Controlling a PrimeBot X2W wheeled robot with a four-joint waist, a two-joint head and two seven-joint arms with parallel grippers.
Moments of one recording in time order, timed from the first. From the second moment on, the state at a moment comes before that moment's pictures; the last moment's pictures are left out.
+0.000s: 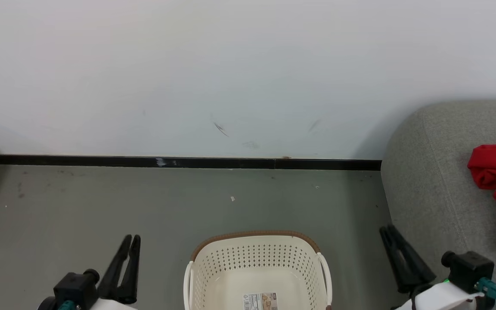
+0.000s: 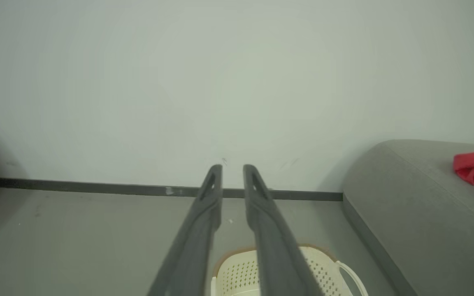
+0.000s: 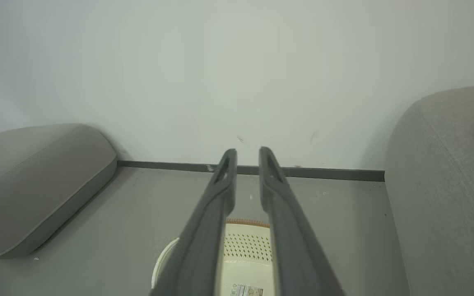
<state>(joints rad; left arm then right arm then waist) -0.02 0.17 -0.27 0.13 -0.48 0.08 -0.25 0.05 -0.10 0.13 0.07 0.29 0.12 -0.25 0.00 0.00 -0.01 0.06</state>
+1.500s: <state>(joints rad) 0.01 0.12 -0.15 0.17 -0.95 0.02 -0.11 0.07 -0.09 0.07 0.13 0.85 0.12 -0.14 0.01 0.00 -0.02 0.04</state>
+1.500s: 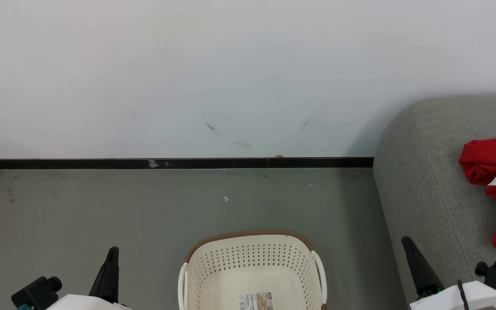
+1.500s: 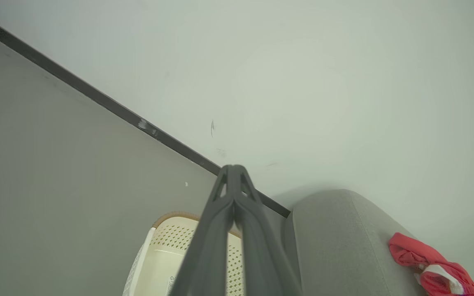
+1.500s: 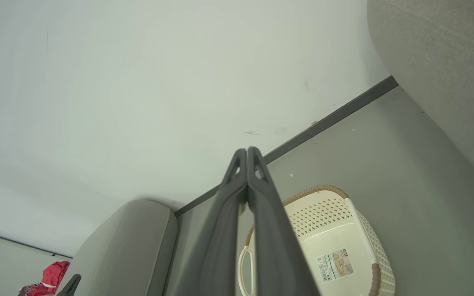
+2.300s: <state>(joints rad) -0.01 0.09 -0.07 0.18 -1.23 -0.02 -0.03 0.01 -0.10 0.03 0.19 1.21 0.12 -0.07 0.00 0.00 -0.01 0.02</state>
